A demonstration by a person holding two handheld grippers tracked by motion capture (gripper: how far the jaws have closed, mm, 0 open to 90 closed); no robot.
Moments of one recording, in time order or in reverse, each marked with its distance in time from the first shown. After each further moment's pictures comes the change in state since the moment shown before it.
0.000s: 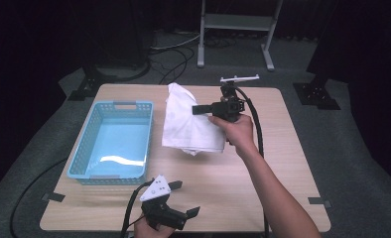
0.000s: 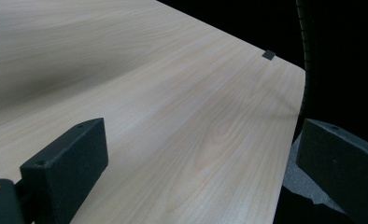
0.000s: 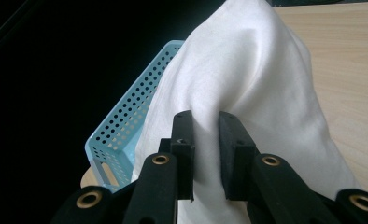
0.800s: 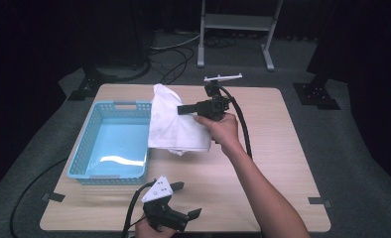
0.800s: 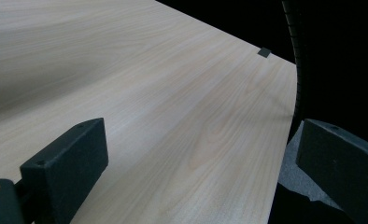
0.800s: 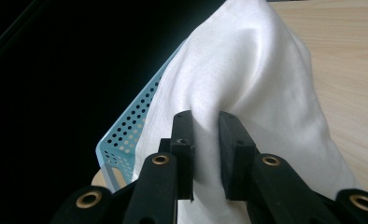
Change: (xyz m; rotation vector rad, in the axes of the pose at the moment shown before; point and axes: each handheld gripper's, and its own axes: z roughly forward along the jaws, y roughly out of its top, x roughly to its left) left arm -0.003 0.000 0.003 0.008 -0.016 0.007; right arm 0.014 0.006 0.034 0.026 0.050 -0.008
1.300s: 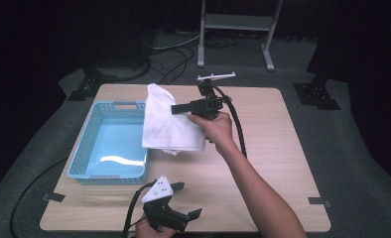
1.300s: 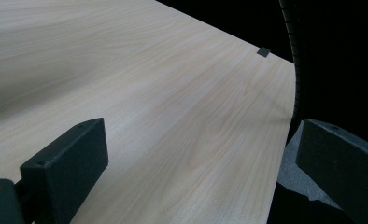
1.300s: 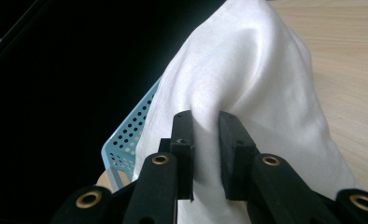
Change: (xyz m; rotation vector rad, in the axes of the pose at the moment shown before) left arm 0.000 0.000 0.000 0.000 -0.002 0.002; right arm 0.009 0.005 0.013 0.011 0.016 -0.006
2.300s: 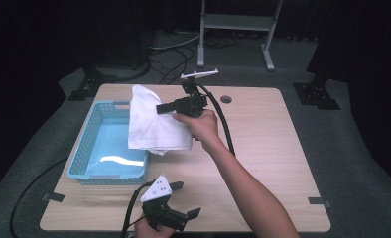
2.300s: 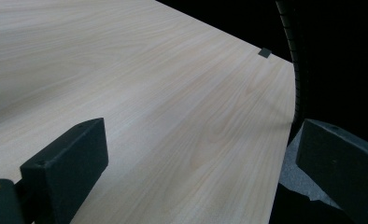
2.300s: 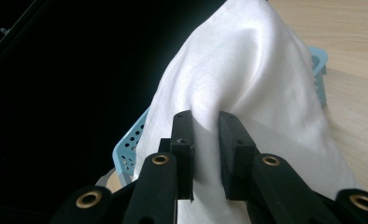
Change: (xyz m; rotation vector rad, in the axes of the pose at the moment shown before) left arm 0.002 0.001 -0.002 -0.002 0.005 -0.003; right arm 0.018 0.011 0.033 0.044 0.035 -0.014
